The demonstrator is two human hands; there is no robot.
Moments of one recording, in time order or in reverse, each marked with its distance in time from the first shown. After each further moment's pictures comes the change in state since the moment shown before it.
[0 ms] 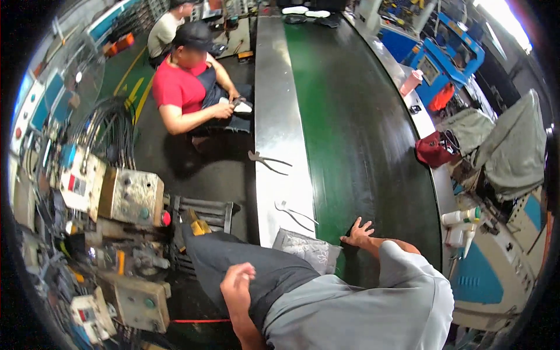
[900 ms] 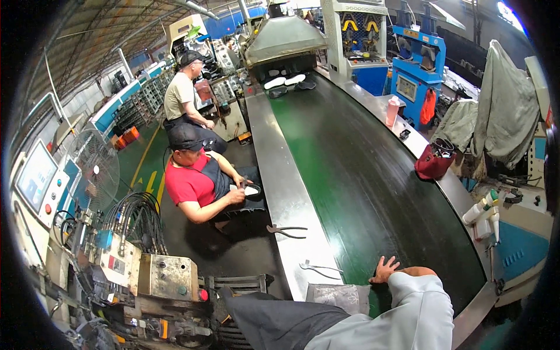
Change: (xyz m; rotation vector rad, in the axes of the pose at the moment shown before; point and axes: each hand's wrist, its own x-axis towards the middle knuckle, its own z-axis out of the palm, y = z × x) left_hand 0.627 0.034 0.106 -0.341 -1.472 -0.456; right_hand -0.008 0.013 0.031 0.107 0.055 0.066
